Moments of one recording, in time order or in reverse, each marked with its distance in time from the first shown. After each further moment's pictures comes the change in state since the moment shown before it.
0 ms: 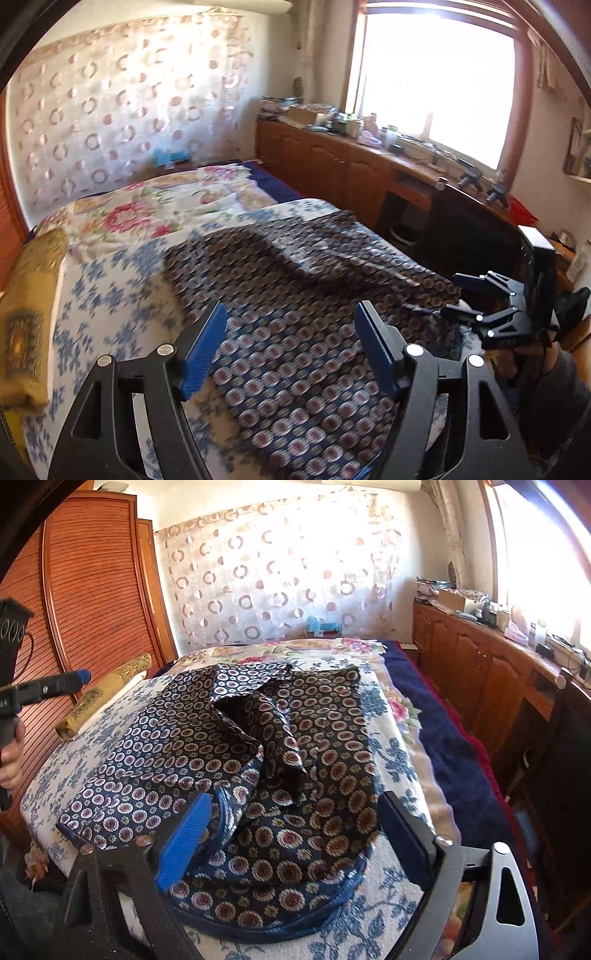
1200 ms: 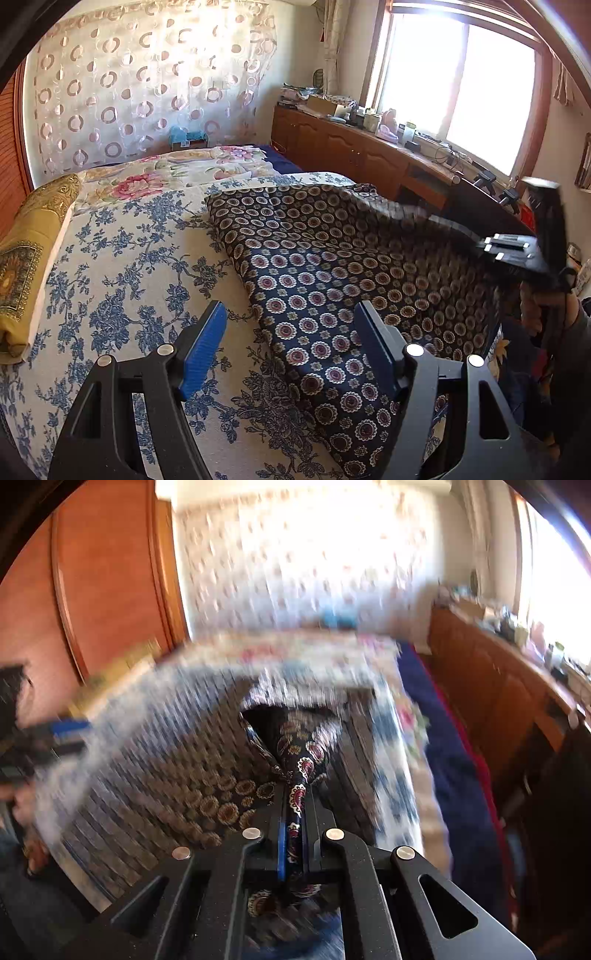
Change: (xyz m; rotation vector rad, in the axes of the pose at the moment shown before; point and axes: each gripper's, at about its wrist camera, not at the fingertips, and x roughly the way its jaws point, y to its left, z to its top) left arm 0.013 0.020 -0.049 -0.076 0.030 0.016; right arm 0.016 -0.011 0.043 -0.084 0.105 -0.010
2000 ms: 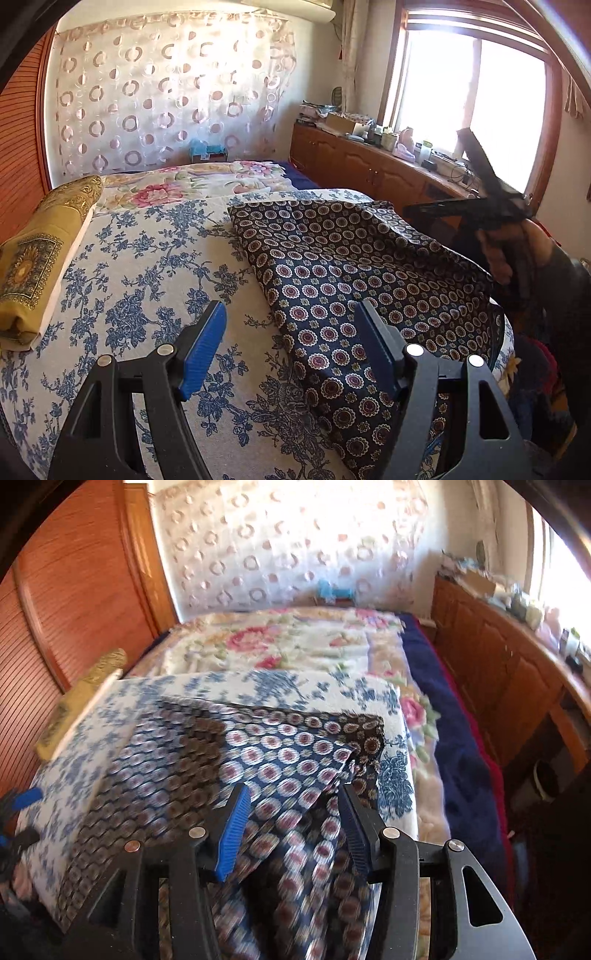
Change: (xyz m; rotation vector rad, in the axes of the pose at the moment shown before) left arm -0.006 0.006 -0.008 -0.036 -0.077 0.062; right arm 0.071 -0.041 0.090 0.068 0.100 0.028
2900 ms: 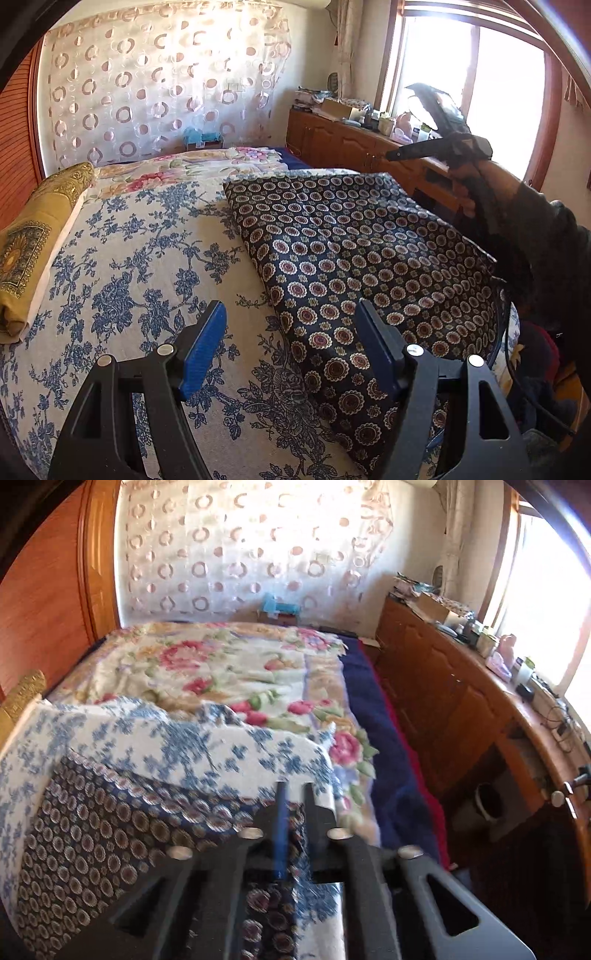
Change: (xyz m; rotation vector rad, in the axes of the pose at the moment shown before) left arm 0.015 -0.004 -0.012 0.016 0.060 -0.003; right arm 0.030 0.001 0.068 -0.043 -0.051 -0.304
